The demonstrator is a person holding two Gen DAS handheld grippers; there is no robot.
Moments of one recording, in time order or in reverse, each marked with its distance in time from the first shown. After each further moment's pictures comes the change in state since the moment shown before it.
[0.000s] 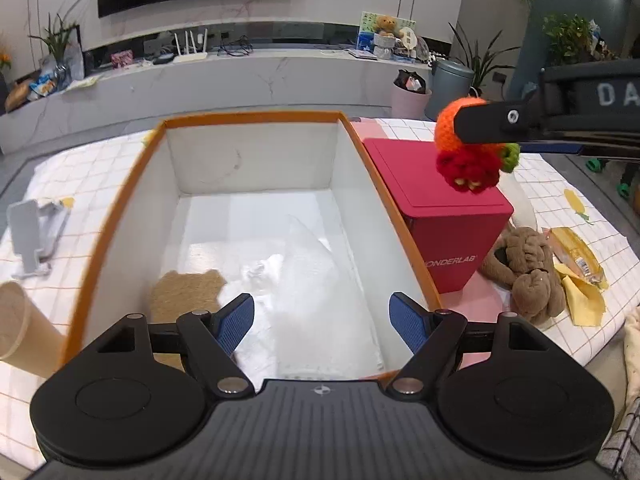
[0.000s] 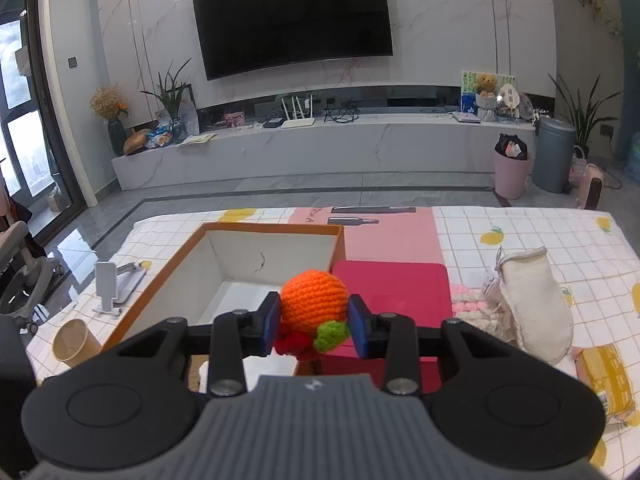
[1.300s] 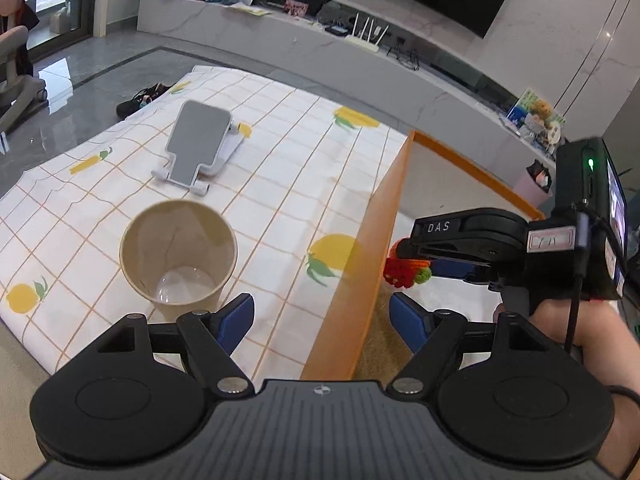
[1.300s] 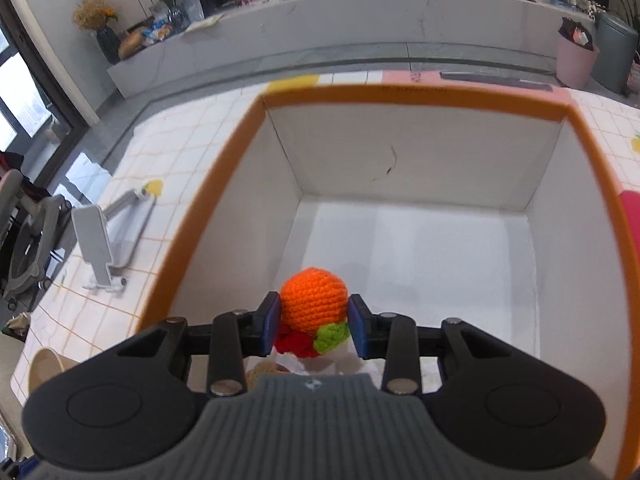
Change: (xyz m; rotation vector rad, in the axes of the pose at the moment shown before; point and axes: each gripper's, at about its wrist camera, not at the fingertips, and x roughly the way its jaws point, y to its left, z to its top) left arm -0.011 0.156 -0.013 -0.519 0.008 0.160; right arm 0.228 0.118 -0.009 0.060 0.409 0.058
